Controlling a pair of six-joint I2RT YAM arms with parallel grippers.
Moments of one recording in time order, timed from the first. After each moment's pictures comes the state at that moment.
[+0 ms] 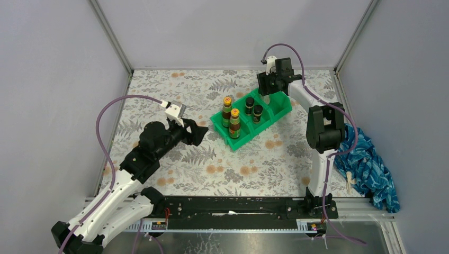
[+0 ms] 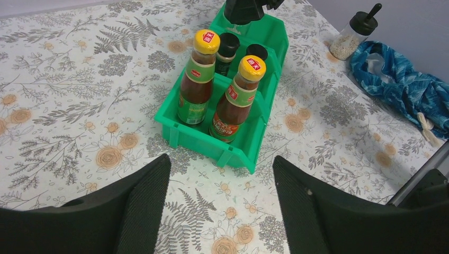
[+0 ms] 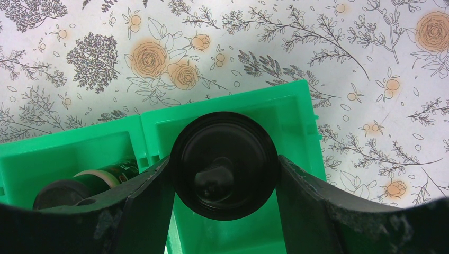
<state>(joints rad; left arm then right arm) -0.58 0.72 0.71 -0.17 0.07 -0.23 0.23 2.10 1.70 -0.36 -0.19 -0.14</state>
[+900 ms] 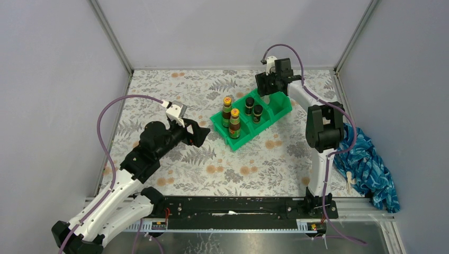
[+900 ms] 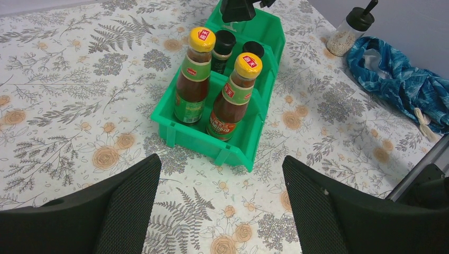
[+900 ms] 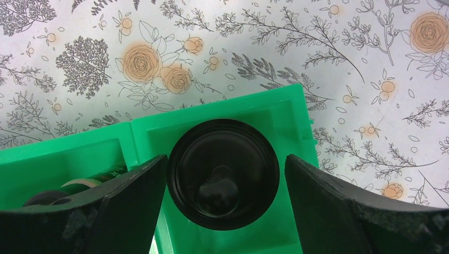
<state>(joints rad) -0.58 0.73 0.71 -0.17 0.09 -0.22 0.23 2.11 1.70 -0.34 -0.18 -0.14</state>
